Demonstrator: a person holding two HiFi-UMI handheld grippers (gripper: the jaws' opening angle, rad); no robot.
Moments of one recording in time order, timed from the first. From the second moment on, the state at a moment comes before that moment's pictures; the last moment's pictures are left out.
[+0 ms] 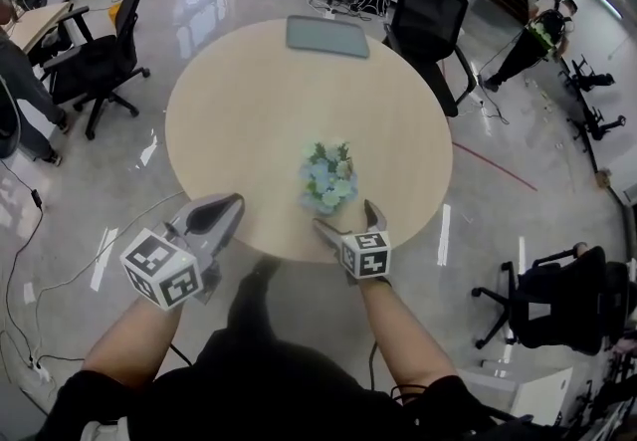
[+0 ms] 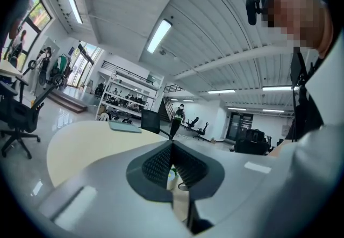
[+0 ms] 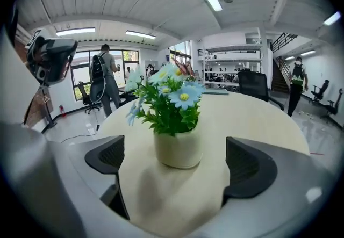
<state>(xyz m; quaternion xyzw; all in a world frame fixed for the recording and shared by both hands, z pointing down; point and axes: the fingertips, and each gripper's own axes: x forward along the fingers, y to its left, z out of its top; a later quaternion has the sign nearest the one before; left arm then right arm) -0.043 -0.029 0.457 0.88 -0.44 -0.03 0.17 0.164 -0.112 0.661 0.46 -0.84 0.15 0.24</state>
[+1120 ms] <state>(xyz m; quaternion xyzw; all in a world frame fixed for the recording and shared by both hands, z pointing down) -0.071 -0.051 0.513 0.86 -0.46 -0.01 0.22 0.131 -0.203 0.710 0.51 -0.81 0.17 0.25</state>
